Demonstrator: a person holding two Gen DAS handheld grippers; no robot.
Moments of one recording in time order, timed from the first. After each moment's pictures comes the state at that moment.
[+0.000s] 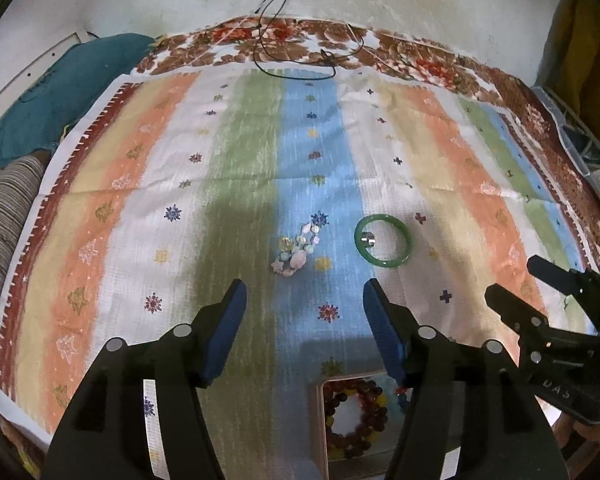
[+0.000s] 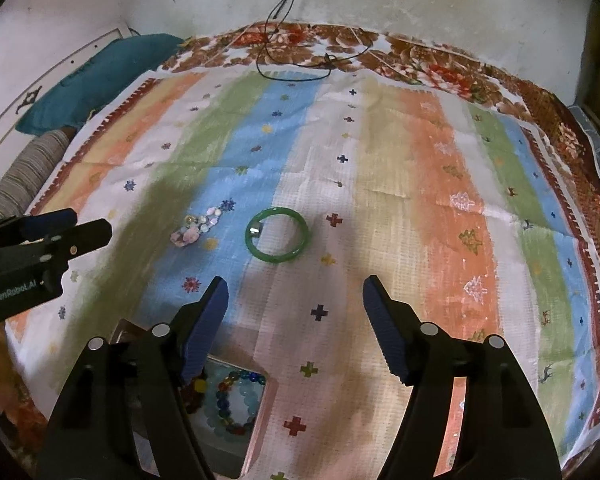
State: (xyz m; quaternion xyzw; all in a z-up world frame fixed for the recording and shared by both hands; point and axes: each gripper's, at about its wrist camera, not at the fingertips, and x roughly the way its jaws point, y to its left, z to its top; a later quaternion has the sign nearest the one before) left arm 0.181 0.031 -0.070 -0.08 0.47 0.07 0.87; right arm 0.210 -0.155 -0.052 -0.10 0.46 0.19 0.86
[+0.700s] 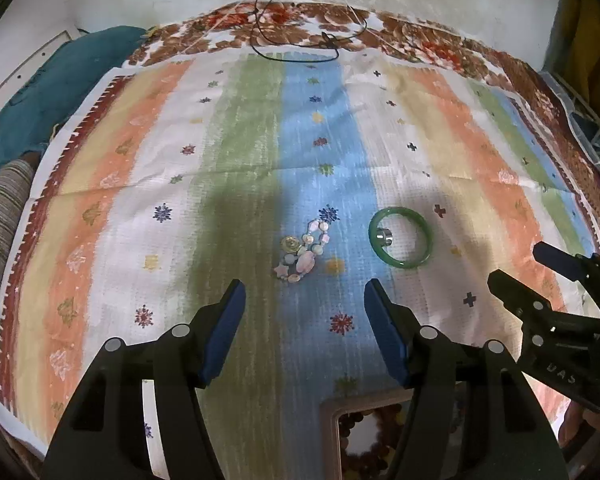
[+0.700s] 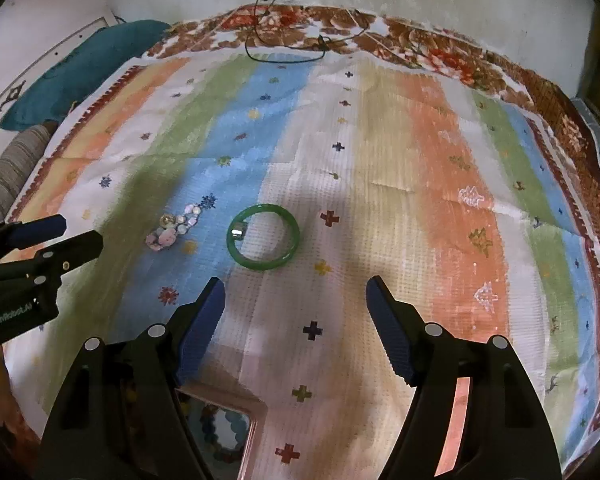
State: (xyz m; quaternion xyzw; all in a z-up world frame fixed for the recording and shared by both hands) left arm 0.208 0.036 -0.095 -0.07 0.50 0.07 0.86; right arm 0.241 -0.143 -0.081 -0.11 0.49 0.17 0.85
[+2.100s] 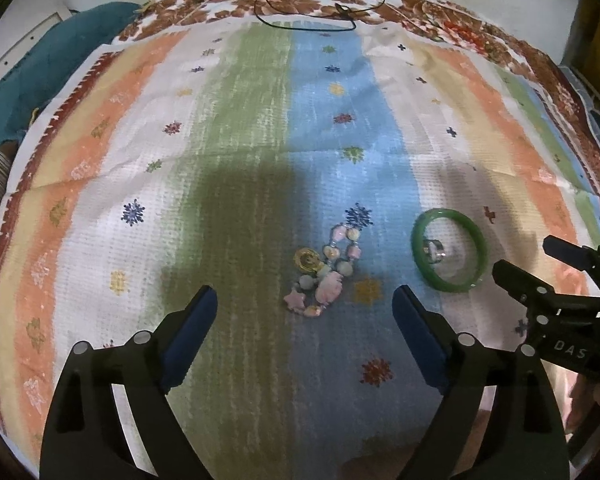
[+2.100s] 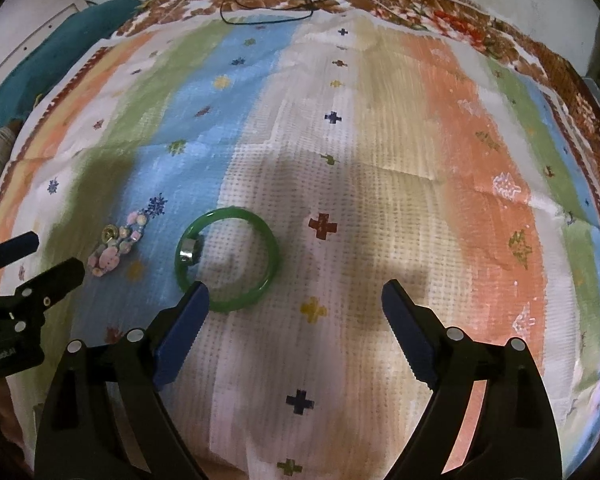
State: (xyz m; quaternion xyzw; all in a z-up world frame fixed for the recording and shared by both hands) left arm 0.254 0.058 -0.151 -0.07 0.52 0.08 0.85; right arm 0.304 -0.127 -0.139 -0.11 0.53 0.15 0.83
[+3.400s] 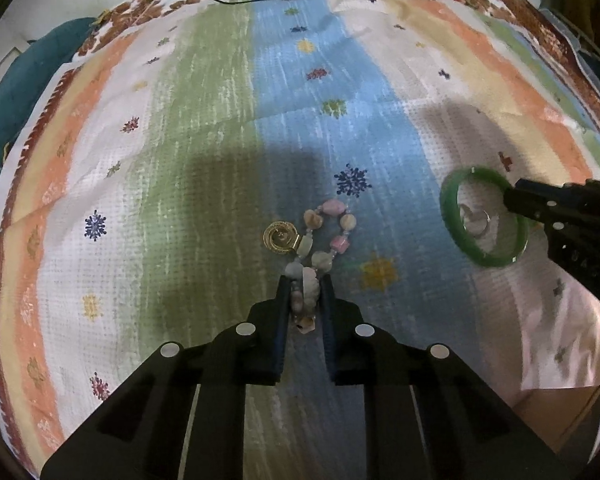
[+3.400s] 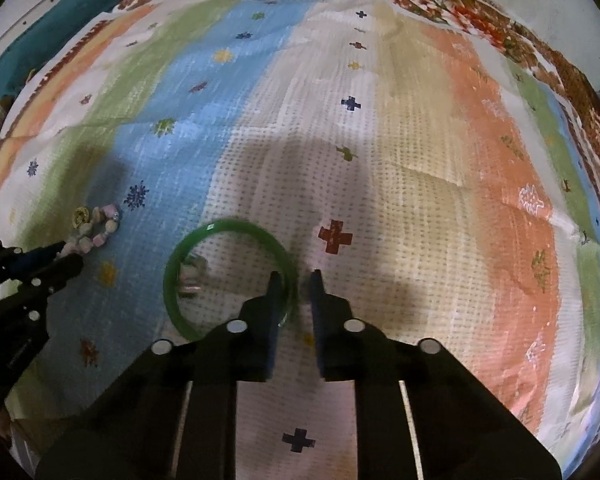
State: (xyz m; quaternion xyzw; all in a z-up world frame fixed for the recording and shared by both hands) left arm 0.268 0.046 -0.183 -0.01 0.56 0.03 0.83; right arm 0.318 -0.114 -0.160 -0.14 0.54 0.16 0.81
